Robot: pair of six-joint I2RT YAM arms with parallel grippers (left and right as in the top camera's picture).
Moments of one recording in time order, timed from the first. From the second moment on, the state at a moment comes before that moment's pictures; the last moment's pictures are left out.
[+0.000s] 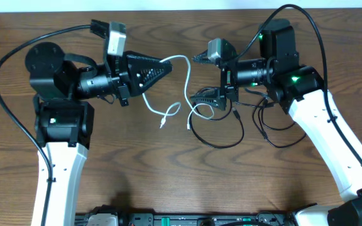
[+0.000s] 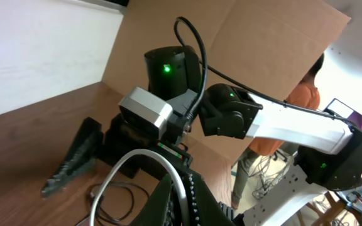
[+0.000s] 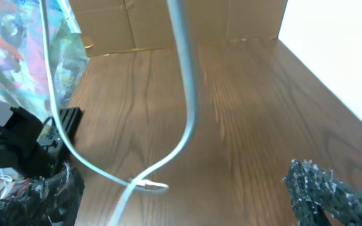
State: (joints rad) left arm -0.02 1.20 1.19 0.07 1.36 -0.53; right arm 0.36 1.56 1.38 -0.41 -1.08 -0.48
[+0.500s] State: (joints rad) left arm -0.06 1.20 1.19 0.08 1.36 -0.54; right arm 0.36 1.56 1.38 -0.36 -1.09 -0.45
